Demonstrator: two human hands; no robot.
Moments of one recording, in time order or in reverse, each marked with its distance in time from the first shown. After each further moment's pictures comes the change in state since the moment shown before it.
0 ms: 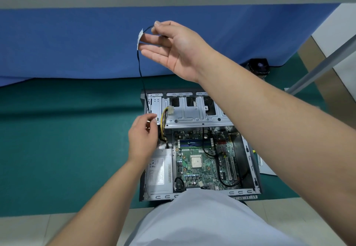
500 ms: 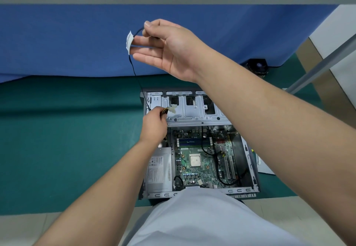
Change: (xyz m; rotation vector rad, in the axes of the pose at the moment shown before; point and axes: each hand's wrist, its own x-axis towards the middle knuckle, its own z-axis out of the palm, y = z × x) left_hand 0.033 0.017 0.032 0.157 -0.277 -0.139; right_hand -0.007 0.003 0.012 -0.108 -0.103 0.004
